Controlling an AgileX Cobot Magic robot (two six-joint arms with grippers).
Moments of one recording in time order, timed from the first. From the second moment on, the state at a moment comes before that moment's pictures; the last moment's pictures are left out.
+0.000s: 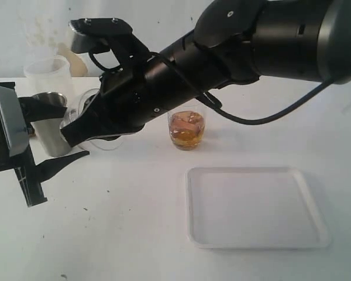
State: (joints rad) left arm -0.09 1.42 -0.51 1.18 -0.84 0.02; right arm 0.75 1.72 -1.36 0.93 0.70 -0.88
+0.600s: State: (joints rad) left arm -0.10 1.32 -0.55 1.17 -0.67 0.00; right arm 0.75 1.65 -1.36 0.86 0.69 -0.88
